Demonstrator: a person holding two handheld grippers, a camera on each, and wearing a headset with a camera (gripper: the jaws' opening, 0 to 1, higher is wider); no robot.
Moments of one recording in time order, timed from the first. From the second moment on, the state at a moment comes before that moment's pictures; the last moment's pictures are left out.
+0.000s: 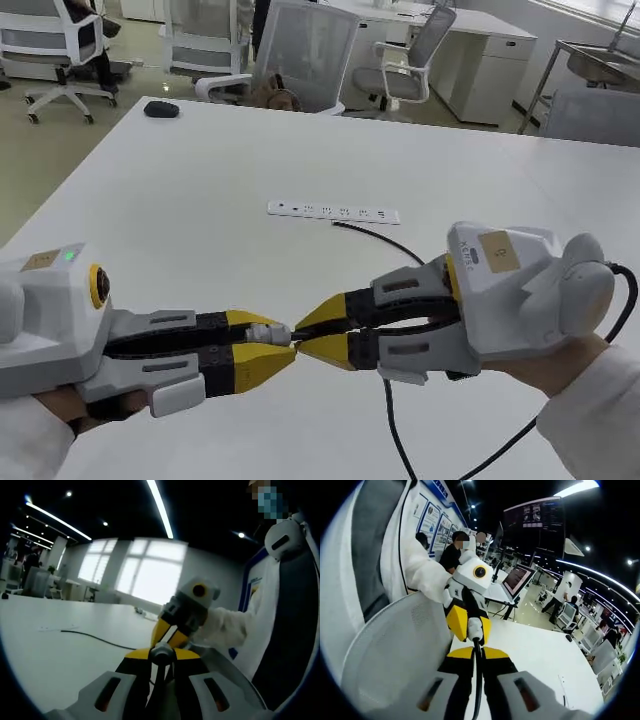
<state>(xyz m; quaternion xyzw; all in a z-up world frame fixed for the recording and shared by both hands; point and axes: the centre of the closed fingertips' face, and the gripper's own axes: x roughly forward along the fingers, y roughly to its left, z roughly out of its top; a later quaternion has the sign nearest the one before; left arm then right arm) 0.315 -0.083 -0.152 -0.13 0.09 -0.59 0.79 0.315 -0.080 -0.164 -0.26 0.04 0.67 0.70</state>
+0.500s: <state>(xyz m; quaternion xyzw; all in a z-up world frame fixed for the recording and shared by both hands) 0.316 -0.072 -0.160 -0.12 0.10 -0.58 0.80 0.327 -0.109 -0.180 -0.24 0.06 0.64 0.72</state>
